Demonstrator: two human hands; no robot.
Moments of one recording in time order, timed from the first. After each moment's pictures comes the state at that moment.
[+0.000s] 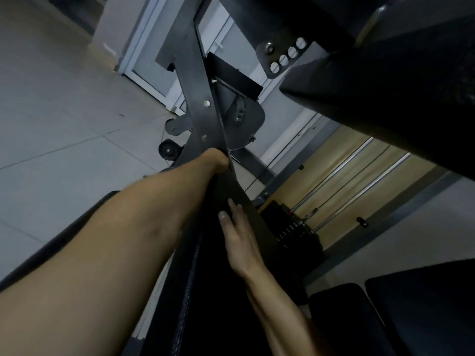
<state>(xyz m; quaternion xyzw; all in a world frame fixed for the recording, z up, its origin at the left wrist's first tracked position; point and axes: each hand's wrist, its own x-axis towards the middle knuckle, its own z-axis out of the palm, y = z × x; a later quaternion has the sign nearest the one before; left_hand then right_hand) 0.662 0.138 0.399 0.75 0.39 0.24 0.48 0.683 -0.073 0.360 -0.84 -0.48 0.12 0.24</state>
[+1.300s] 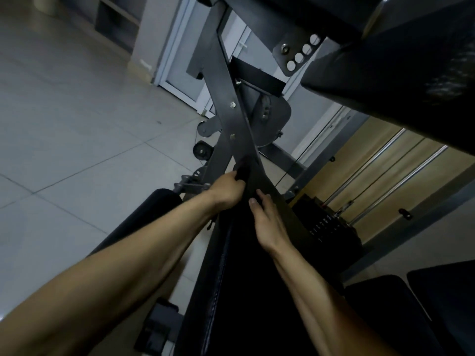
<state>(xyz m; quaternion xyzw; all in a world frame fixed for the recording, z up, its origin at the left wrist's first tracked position) 0.569 0.039 0.365 0.68 0.34 0.31 0.57 0.685 -0.066 0.358 -0.84 -0.46 0.12 0.27</state>
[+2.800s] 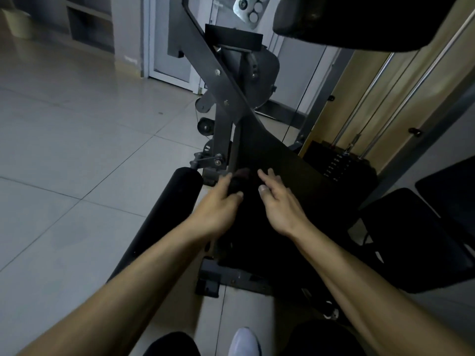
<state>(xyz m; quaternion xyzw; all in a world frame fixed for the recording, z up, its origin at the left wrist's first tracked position) 0.445 -0.106 0.344 0.69 0.26 0.31 0.61 0.616 -0.173 0.356 -0.82 -0.49 0.12 0.25</state>
